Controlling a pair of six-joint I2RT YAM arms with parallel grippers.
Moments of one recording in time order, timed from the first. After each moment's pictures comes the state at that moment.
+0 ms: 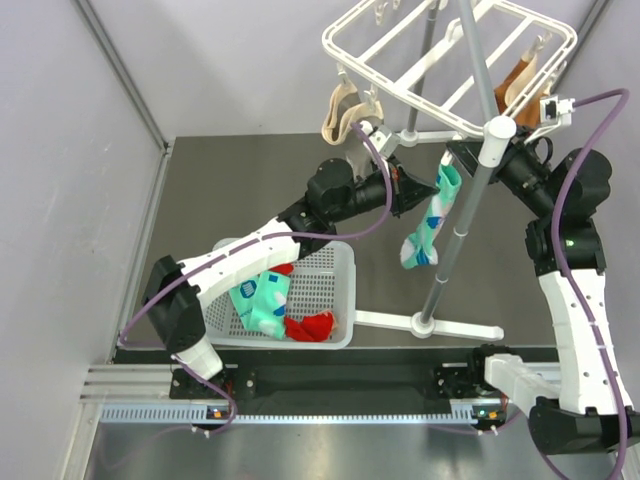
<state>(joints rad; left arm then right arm) -0.92 1.67 1.47 0.35 0.31 -0.46 0.03 0.97 1.27 -0.16 -0.56 0.57</state>
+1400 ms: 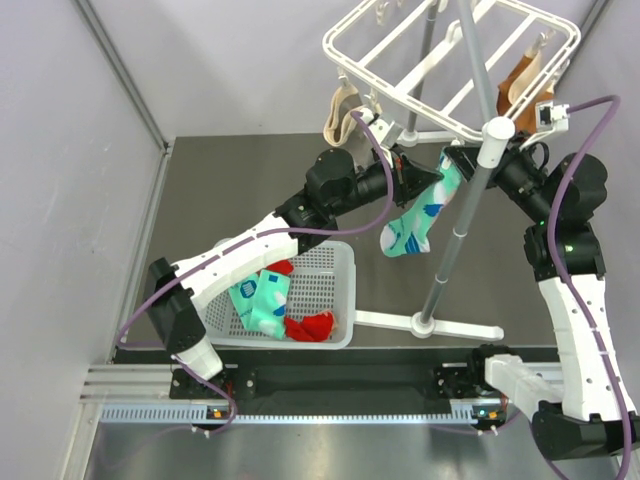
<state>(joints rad) -0.94 1.67 1.58 0.26 0.25 -0.39 0.07 0.95 1.25 -0.20 -0.50 0.52</state>
